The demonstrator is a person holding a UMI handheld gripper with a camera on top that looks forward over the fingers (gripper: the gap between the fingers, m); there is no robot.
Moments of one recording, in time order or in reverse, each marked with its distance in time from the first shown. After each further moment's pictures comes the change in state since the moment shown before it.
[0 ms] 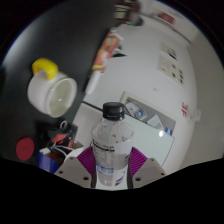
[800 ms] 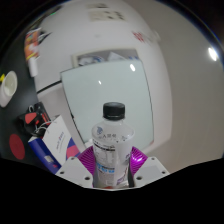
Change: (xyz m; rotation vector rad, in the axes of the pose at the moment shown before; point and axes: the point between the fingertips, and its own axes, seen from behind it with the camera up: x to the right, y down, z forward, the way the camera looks) arm 0.026 0.227 -0.102 -0.447 0.197 0.675
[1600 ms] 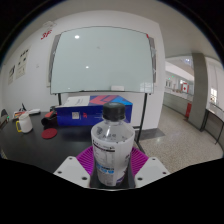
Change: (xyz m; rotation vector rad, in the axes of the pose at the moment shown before) arm -0.162 0.306 -0.142 -0.367 -0.465 1.177
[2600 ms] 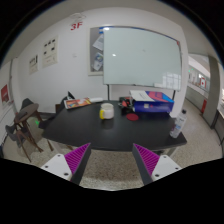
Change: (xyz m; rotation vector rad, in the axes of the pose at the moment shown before) arm -0.362 -0.011 -0.350 -0.178 -0.214 -0.056
